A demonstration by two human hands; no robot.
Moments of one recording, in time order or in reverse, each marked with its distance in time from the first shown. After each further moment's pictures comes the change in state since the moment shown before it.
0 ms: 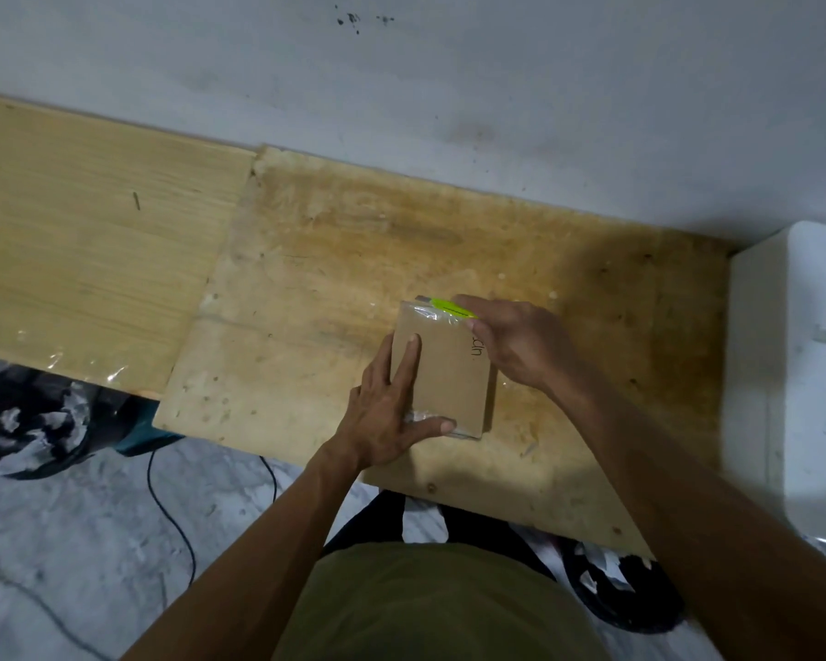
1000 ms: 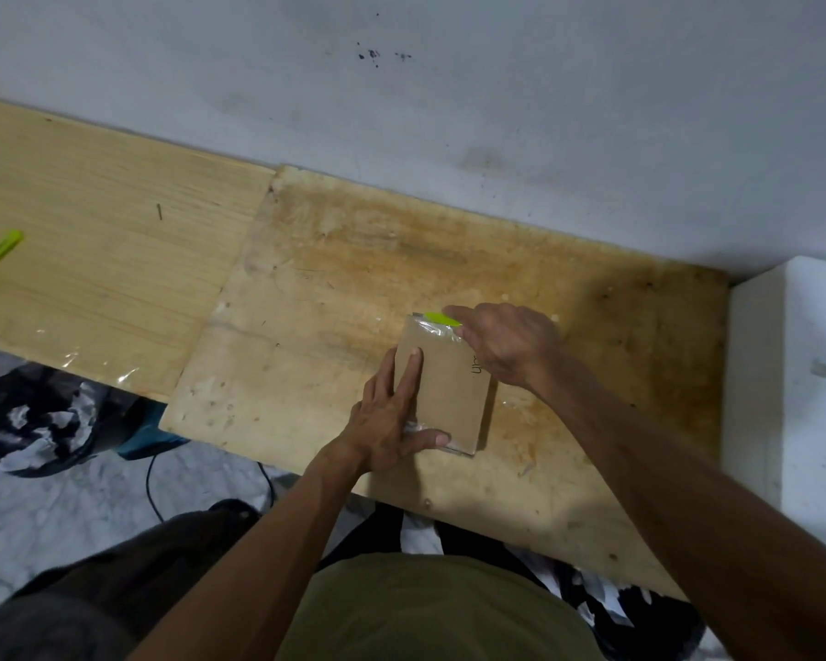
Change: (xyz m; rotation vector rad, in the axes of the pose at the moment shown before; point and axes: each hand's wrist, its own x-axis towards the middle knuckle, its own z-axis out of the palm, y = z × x) left_hand 0.002 0.007 -0.008 -0.021 -0.108 -0.069; right_hand 0.024 -0.016 -0.015 -0.265 -0.187 -0.037
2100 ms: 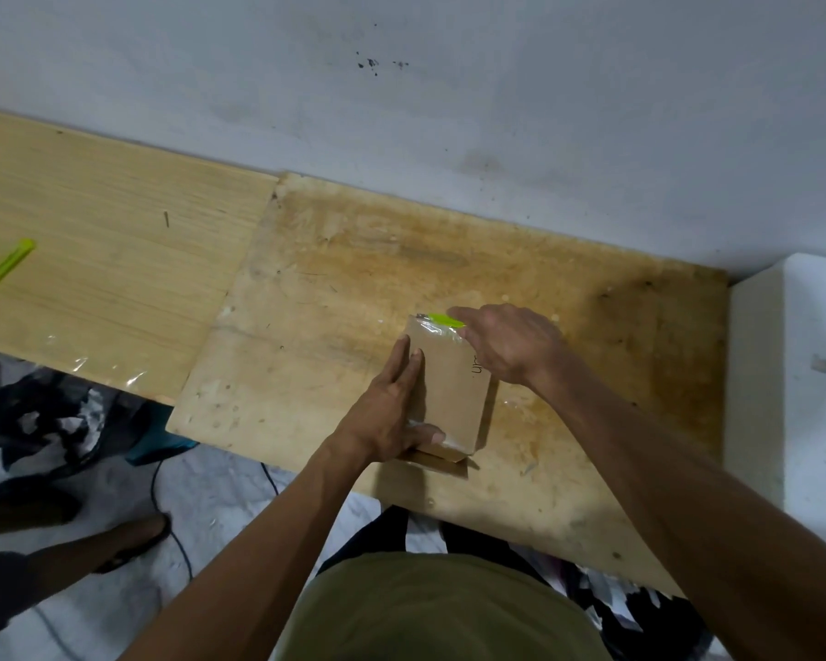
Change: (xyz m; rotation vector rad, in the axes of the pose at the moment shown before) left_hand 0.003 0.011 -0.018 -0.028 0.045 0.057; right_hand 0.000 0.001 -0.001 0.035 0.012 0.009
